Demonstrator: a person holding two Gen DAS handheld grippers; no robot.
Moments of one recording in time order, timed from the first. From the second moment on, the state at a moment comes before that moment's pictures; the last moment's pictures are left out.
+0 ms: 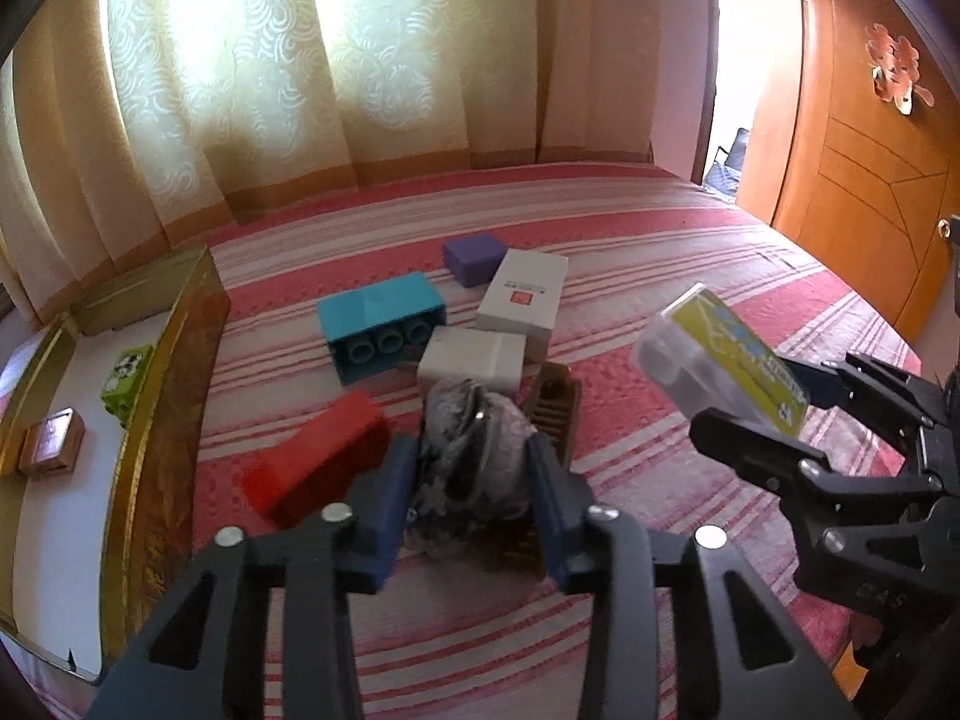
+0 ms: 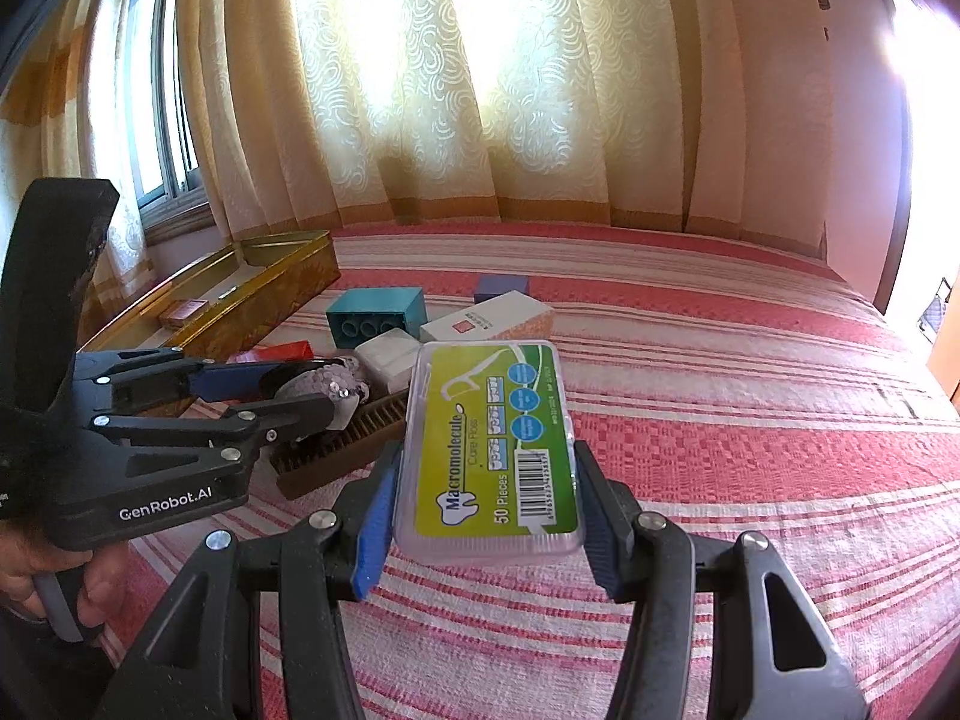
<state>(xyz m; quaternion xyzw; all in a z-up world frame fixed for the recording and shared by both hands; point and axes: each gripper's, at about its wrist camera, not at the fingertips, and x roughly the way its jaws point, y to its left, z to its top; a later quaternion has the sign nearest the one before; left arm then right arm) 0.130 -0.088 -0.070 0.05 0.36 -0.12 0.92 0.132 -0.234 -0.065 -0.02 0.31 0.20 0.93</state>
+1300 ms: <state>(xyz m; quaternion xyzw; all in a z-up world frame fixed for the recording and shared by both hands) 0.095 -0.071 -0.044 0.03 0.24 -0.09 0.97 0.106 -0.245 -0.055 -0.01 0.23 0.21 0.95</state>
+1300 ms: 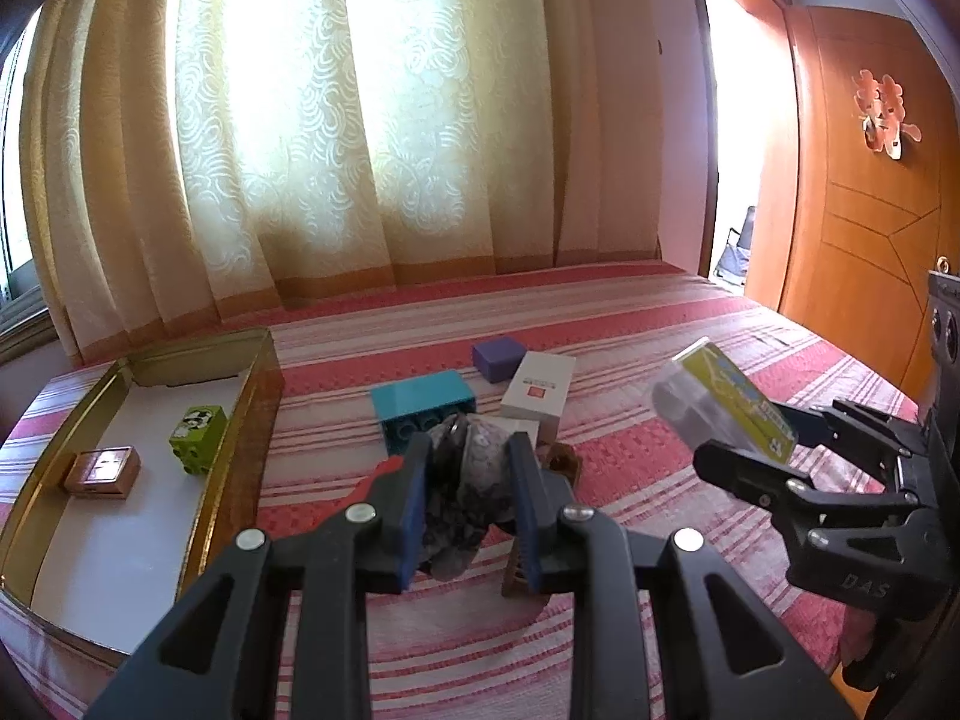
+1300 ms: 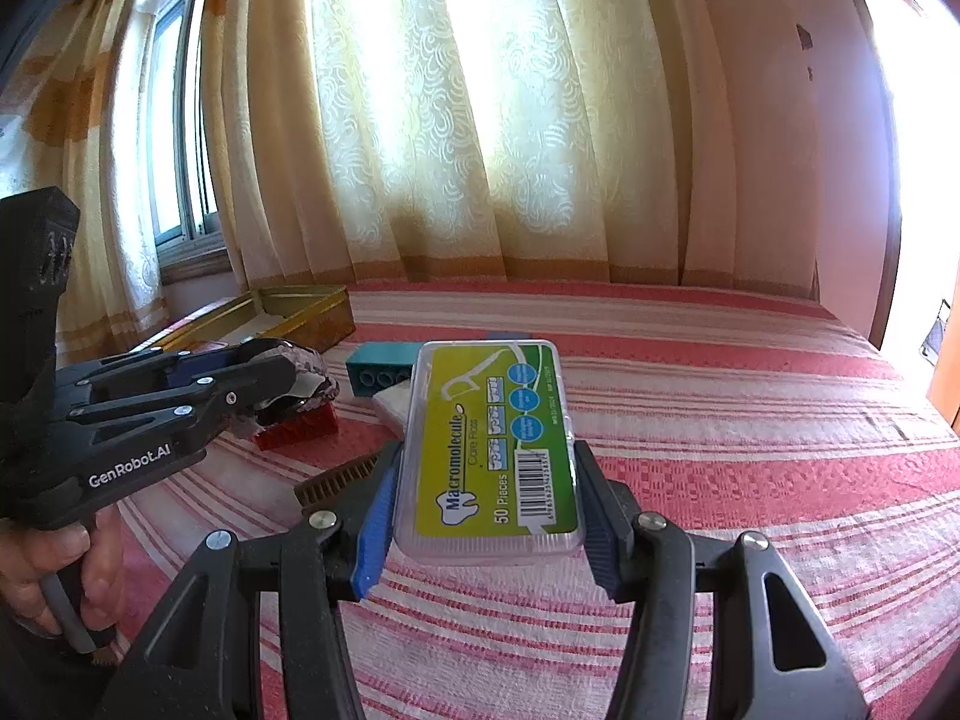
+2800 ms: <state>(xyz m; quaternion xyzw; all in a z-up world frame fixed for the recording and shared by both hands) 0.074 -0.062 -0.035 0.01 0.18 -0.07 0.98 0.084 -0.248 -0.049 -0.01 0.16 0.20 0.97</state>
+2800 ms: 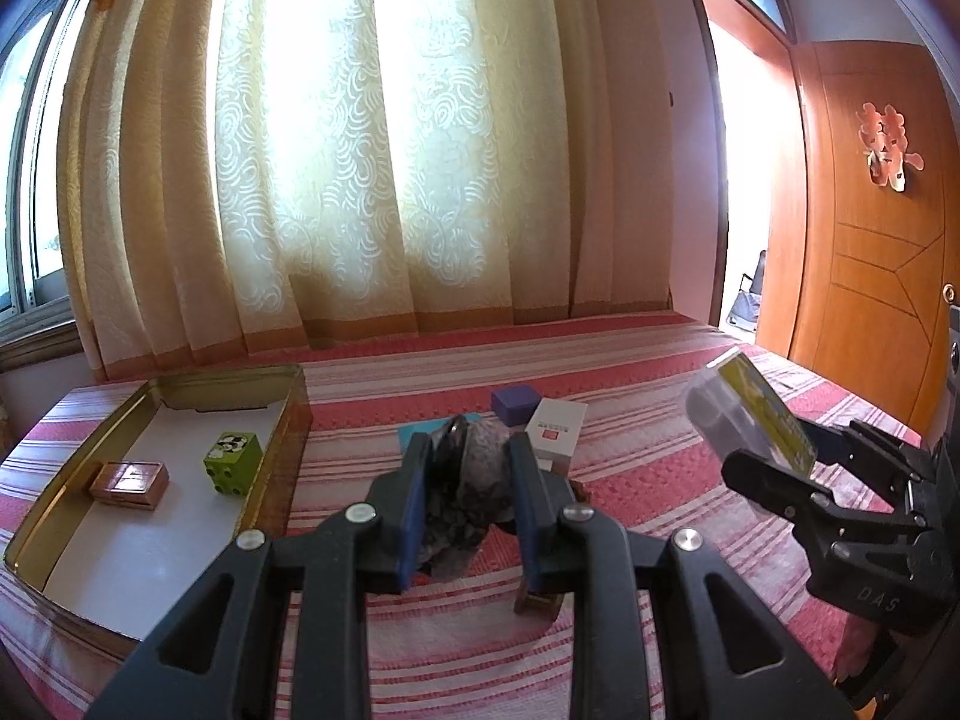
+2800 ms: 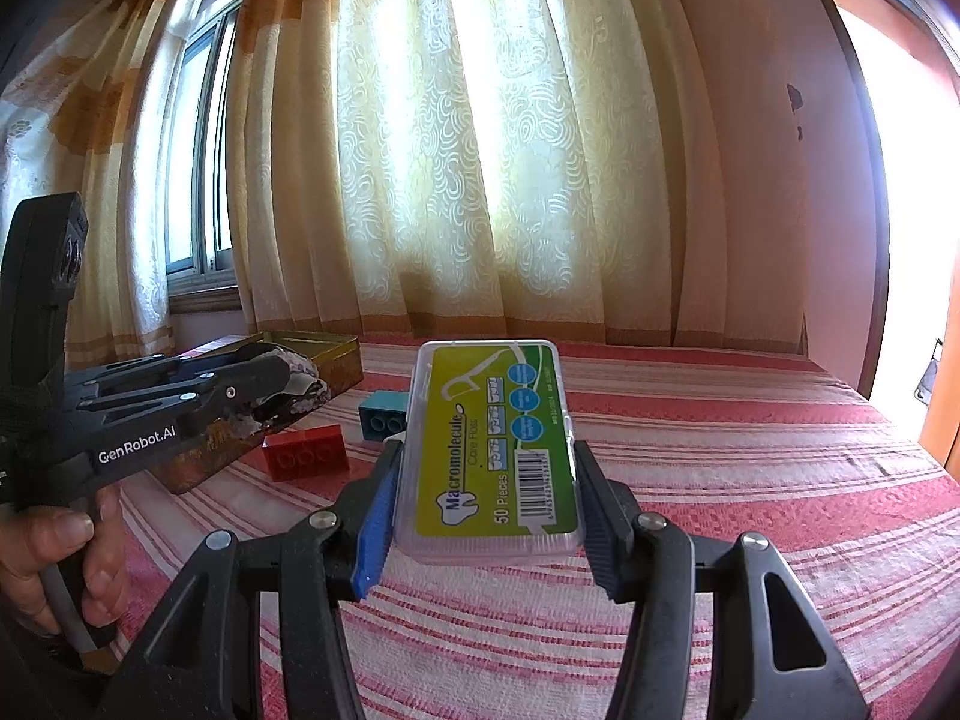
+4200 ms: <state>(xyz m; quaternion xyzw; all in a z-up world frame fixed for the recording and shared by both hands) 0.063 -0.044 -0.033 -0.01 0.15 -0.07 0.99 0.076 -0.244 -0.046 -0.02 0.14 0.20 0.97</state>
